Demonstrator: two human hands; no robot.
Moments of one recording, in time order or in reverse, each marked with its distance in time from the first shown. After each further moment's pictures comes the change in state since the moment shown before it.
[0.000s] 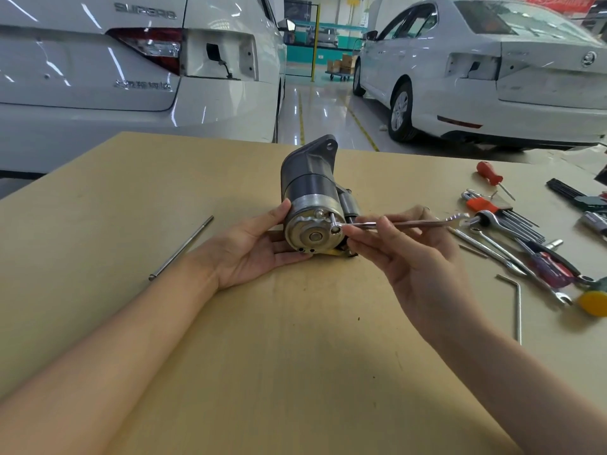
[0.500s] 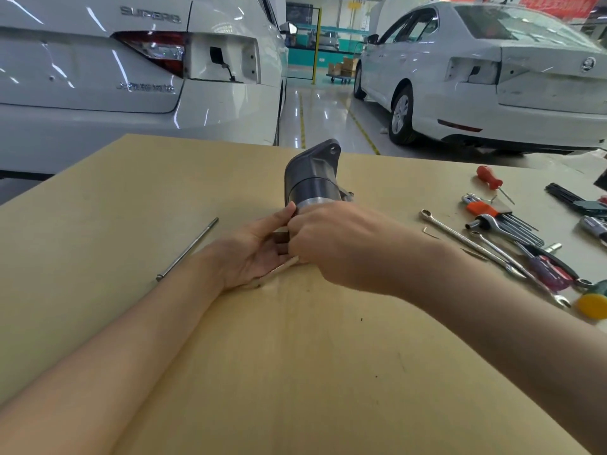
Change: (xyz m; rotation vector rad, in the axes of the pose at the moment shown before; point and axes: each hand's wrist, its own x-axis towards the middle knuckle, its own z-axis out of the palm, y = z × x) left_hand -0.005 0.001 0.004 0.052 0.063 0.004; right_hand 0.038 -0.014 0.068 -2.015 -1.079 -0.651
